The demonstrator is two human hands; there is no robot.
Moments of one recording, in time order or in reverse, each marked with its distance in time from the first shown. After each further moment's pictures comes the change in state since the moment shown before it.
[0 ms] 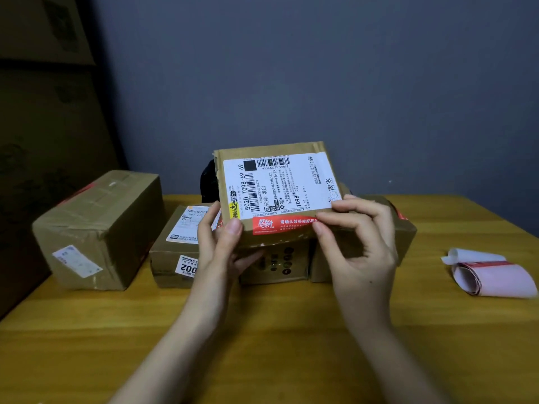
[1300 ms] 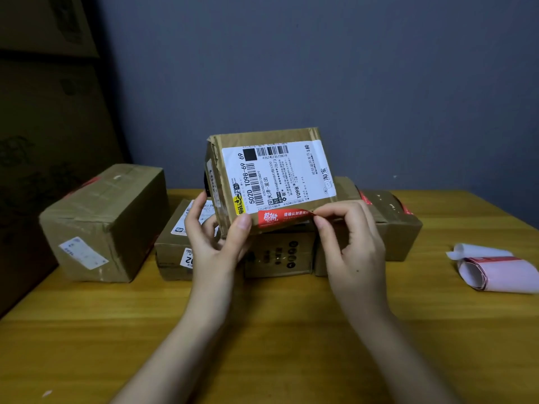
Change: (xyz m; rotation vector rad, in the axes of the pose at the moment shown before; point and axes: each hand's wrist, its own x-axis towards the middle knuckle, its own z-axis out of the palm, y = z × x) left_hand -0.005 -0.001 0.003 0.022 0.161 0.132; right_hand -0.002 0.002 0.007 -0.102 -0.181 0.040
